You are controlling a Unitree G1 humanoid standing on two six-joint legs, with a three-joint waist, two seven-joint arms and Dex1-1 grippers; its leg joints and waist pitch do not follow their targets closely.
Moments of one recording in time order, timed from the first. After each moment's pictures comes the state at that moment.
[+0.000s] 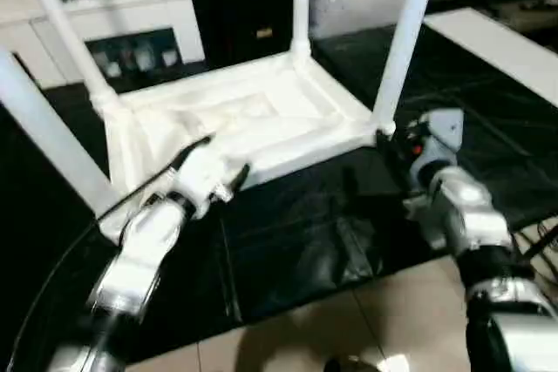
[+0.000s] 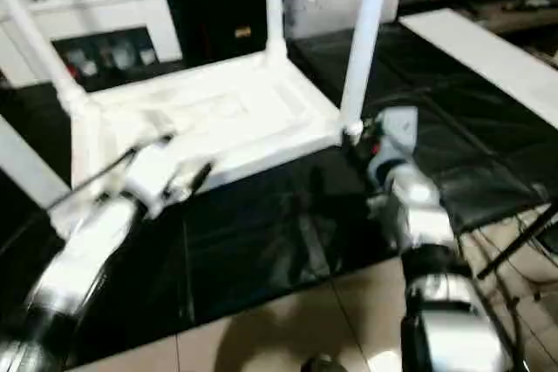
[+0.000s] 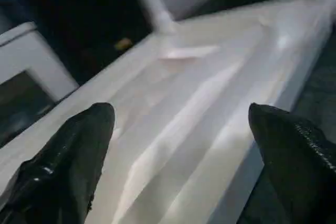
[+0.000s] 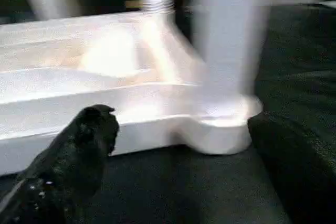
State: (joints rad) left arm -0.17 0.31 -0.06 0.23 0.01 -0.21 -0.25; right arm -0.56 -0.24 -0.09 0.68 0.17 0.03 0.37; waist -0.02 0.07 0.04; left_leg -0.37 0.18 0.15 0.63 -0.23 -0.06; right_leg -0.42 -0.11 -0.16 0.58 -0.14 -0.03
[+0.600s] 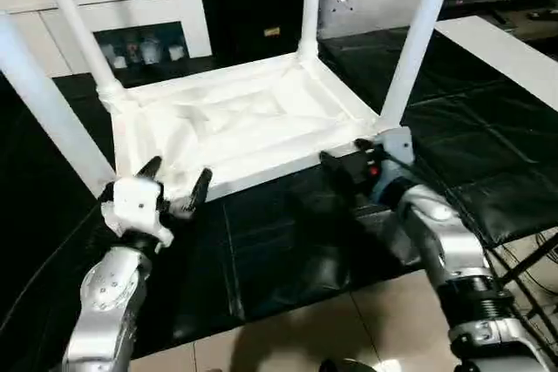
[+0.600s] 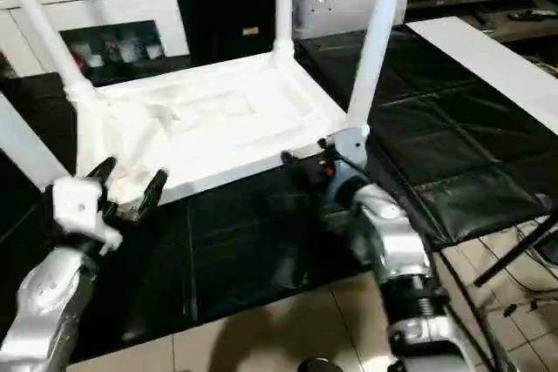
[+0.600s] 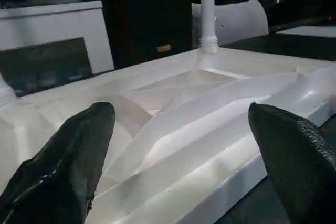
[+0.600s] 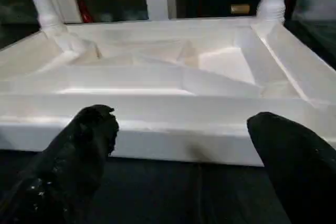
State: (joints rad) left arm -0.04 0.23 0.04 0.07 -0.18 -0.16 -0.27; right arm -0.42 -0.18 0.01 0.37 0.20 0.15 0.48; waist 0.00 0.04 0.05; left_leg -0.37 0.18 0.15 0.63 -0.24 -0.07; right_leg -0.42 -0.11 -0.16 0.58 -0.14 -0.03
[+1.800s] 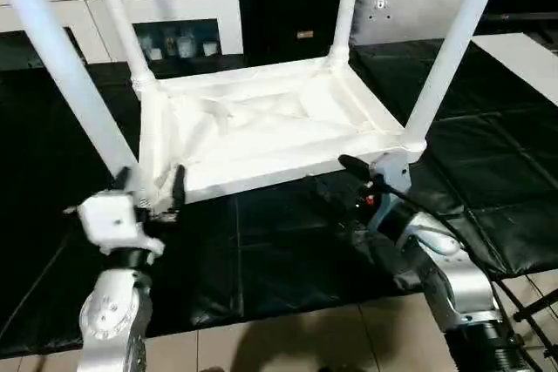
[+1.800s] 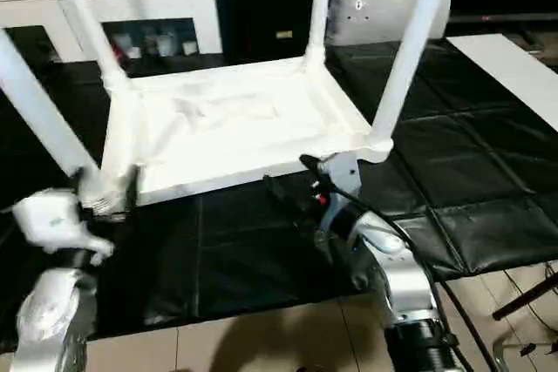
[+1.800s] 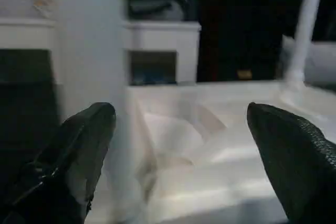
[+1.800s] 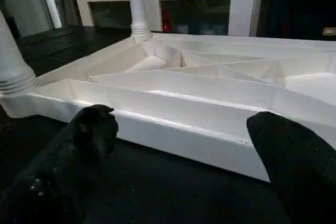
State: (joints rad) left arm 0.11 0.09 0.15 -0.04 -0.17 -0.30 -0.11; right arm -0.24 -0.20 0.07 0.16 0.24 0.12 0.62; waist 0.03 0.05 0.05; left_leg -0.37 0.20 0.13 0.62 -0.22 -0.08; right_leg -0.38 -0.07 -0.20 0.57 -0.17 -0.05
